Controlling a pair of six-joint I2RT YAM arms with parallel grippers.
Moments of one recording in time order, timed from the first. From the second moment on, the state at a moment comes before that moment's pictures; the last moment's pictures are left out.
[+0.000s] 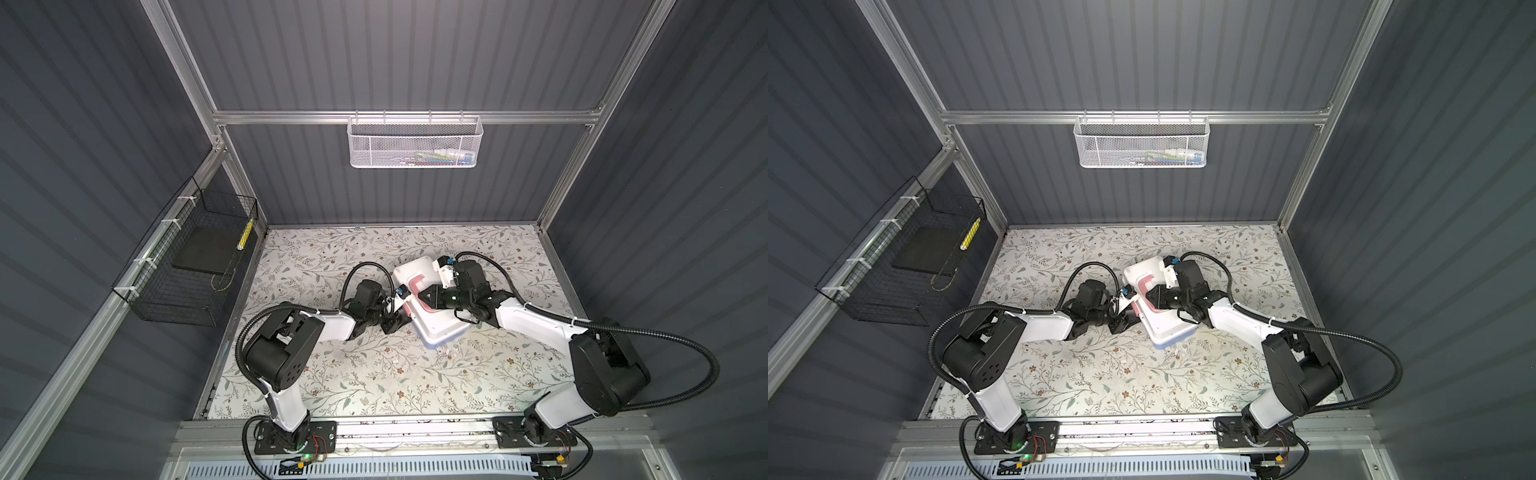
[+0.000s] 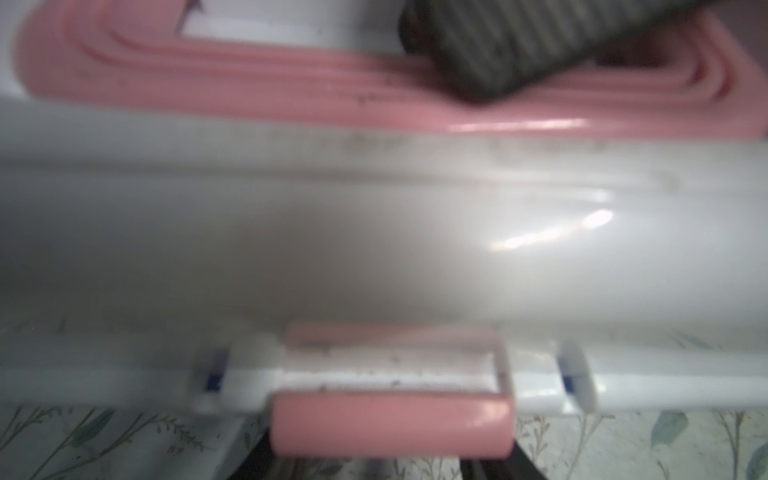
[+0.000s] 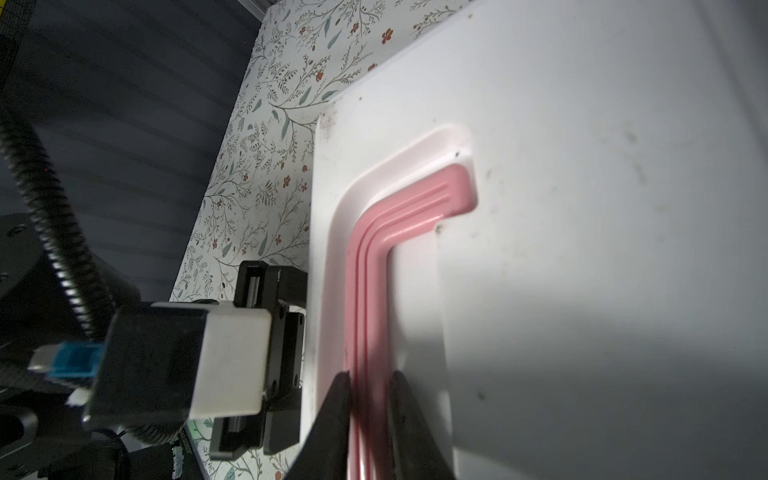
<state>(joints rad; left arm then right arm) -0.58 1.77 0.78 0.32 0.48 0.33 0.54 1.55 0.89 -0.02 -0.39 0.52</state>
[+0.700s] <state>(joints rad) -0.59 1.72 0.79 0.21 0.43 0.33 0.54 1.56 0.89 -0.02 -0.39 0.52</state>
